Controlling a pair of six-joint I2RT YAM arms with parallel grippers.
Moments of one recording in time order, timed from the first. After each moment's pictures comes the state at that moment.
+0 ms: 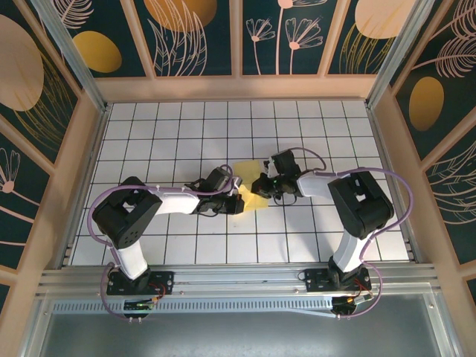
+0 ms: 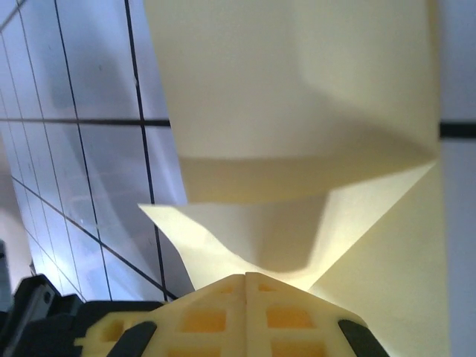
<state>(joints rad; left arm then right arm) -0.75 1.79 0.82 0.03 0.35 -0.62 0.50 1.76 0.83 -0.01 -0.54 0.74</state>
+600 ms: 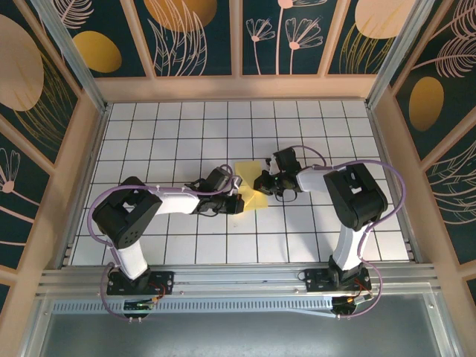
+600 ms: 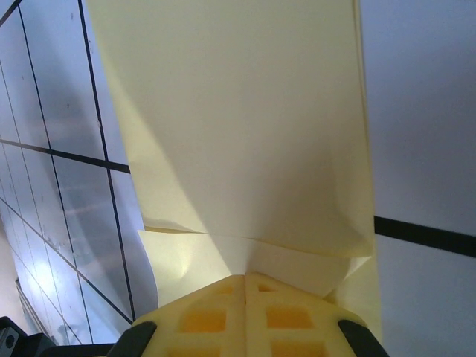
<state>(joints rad) -0.75 1.79 0.82 0.03 0.35 -0.62 0.46 1.84 0.88 -0.01 -0.54 0.69</state>
